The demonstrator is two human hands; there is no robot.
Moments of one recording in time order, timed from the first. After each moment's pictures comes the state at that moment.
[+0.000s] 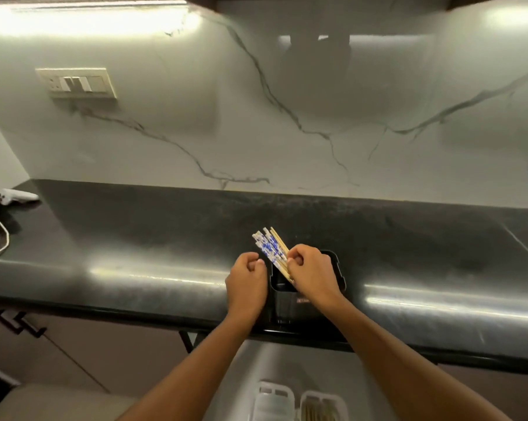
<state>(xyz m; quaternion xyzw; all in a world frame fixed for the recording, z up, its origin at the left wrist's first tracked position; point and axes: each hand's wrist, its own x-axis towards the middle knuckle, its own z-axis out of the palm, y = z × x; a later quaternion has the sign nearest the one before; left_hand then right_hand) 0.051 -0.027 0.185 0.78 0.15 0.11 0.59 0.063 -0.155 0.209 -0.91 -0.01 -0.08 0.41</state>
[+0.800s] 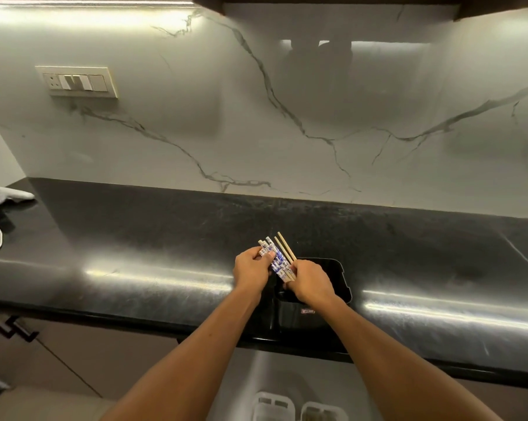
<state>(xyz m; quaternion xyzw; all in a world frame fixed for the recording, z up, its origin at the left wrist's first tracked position) 0.118 -0.025 0.174 0.68 0.15 0.02 0.71 0.106 -0.151 0.180 -0.97 -0.01 0.03 0.25</state>
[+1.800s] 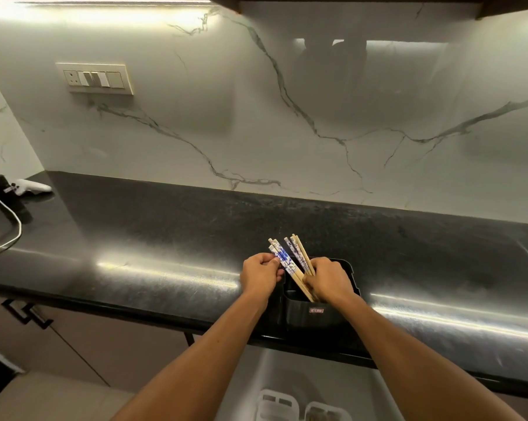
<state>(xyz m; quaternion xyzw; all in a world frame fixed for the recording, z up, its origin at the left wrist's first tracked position) 0.102 -0.026 0.174 0.68 0.18 0.02 0.71 0.112 -0.170 0.184 -0.97 0.00 0.04 0.25</state>
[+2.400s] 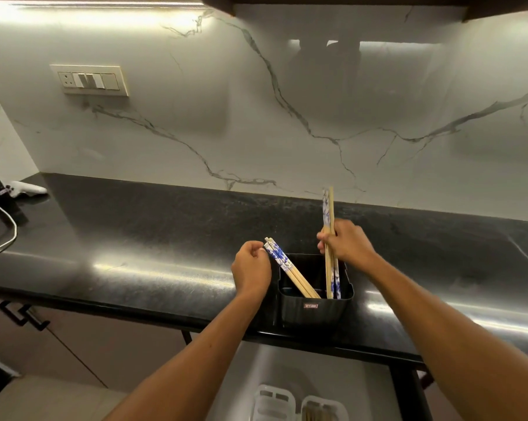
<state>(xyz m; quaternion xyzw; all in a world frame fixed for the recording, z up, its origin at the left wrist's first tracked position) 0.086 -0.023 0.195 0.76 0.17 0.15 0.61 0.125 -0.203 0.249 -0.92 0.00 -0.02 0.40</state>
